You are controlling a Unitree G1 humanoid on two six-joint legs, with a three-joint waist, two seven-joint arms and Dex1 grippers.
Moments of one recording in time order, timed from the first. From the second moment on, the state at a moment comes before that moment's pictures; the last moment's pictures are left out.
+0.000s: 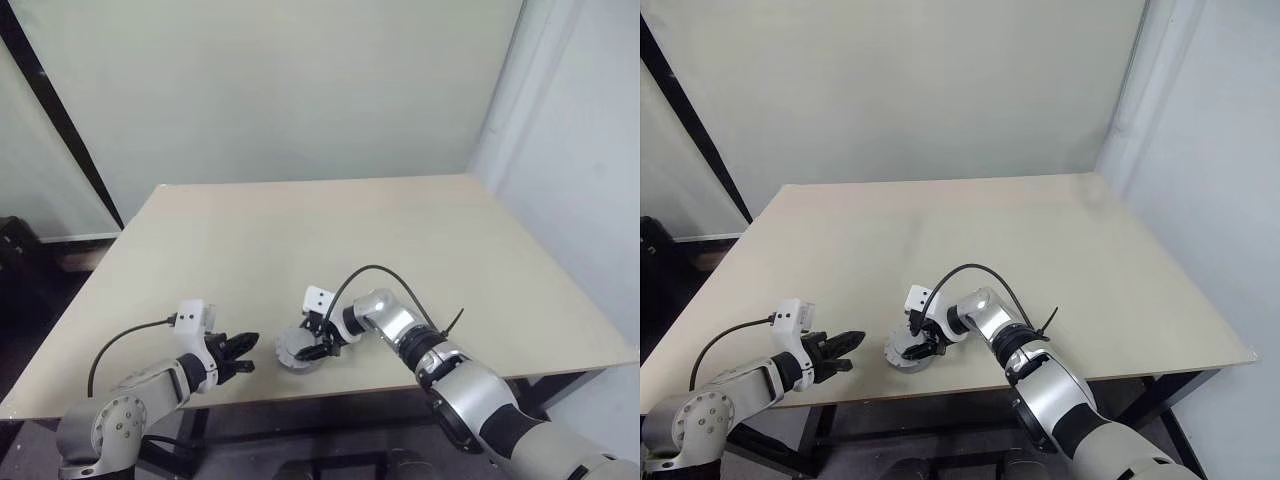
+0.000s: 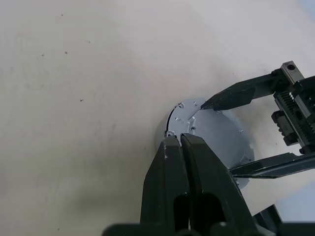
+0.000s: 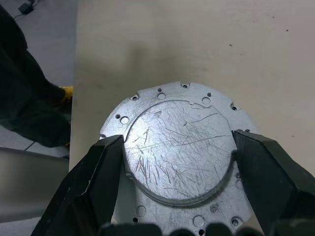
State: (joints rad) left arm 0.05 0.46 0.34 -0.36 -0.79 1.10 -0.30; right arm -0.90 0.10 0.36 1.12 -0.20 0.05 1.05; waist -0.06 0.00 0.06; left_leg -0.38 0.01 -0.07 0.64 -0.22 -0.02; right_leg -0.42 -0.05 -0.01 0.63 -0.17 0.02
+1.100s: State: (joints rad) left arm -0.01 0.54 0.37 -0.31 -0.77 1.03 -0.39; right arm -0.88 0.10 0.36 1.08 -0.20 0.07 1.00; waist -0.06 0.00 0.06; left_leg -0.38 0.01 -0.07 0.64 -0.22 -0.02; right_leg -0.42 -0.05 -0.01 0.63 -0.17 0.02
